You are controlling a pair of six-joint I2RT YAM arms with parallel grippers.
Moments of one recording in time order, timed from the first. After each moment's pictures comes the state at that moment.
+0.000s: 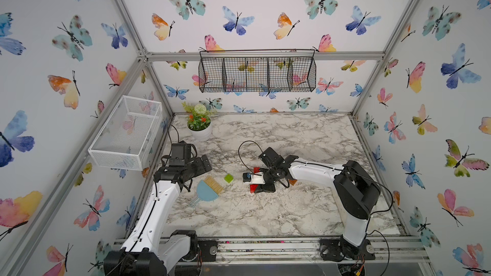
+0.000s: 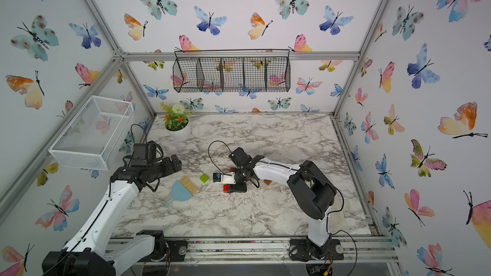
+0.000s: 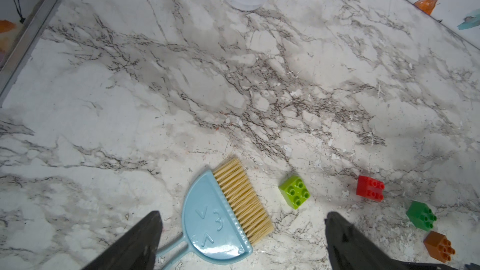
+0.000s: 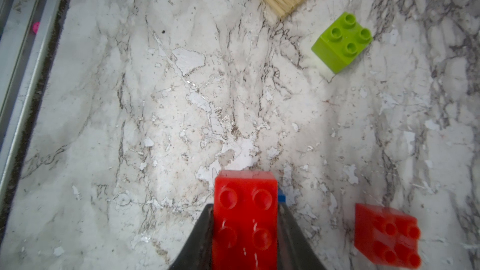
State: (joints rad) left arm -0.06 1.05 0.86 -0.72 0.03 -0.41; right arm 0.87 1.86 1.20 -0.47 -0.43 -0.82
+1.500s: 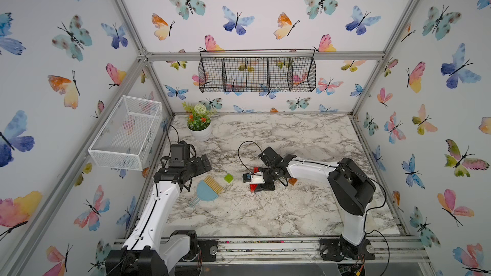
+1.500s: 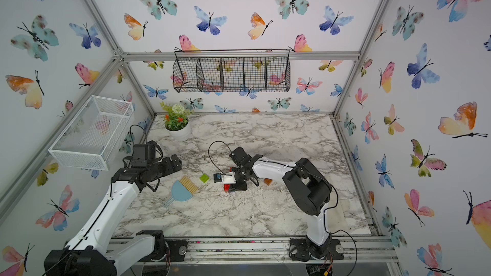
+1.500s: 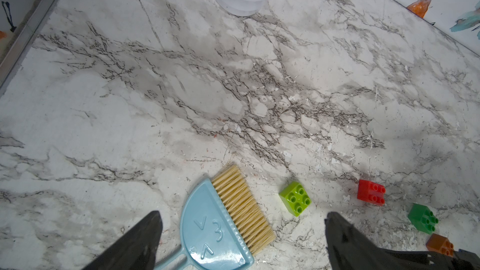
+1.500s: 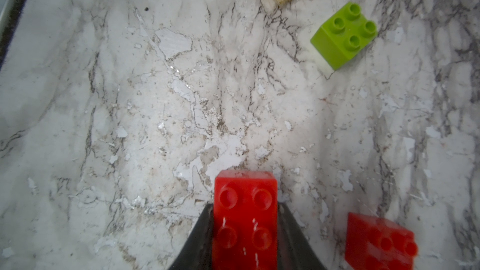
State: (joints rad) left arm -0.04 1.05 0.84 -0.67 0.05 -0.39; right arm 0.85 1.92 1.22 -0.45 -0.43 -0.89
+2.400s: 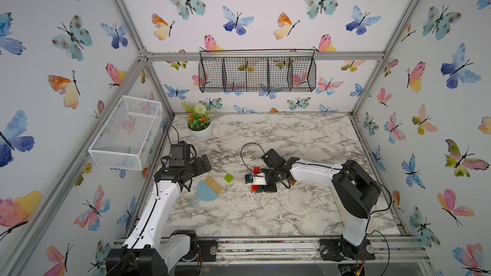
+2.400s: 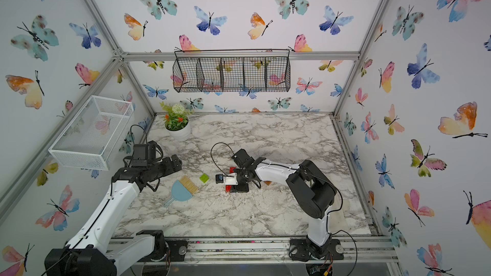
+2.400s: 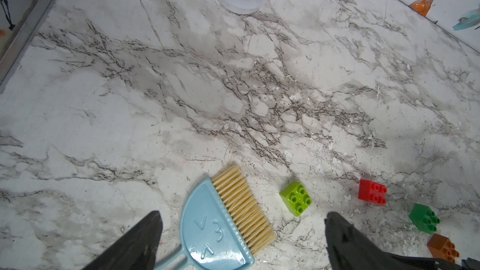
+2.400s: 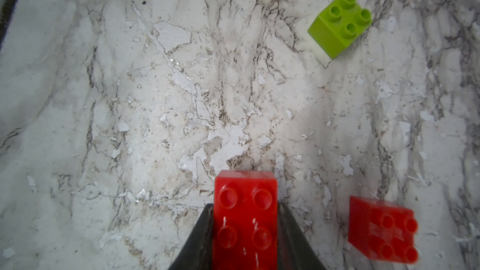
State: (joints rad) left arm -0.04 1.06 0.84 -0.67 0.05 -0.39; right arm 0.85 1.86 1.14 -0.39 -0.39 -0.86
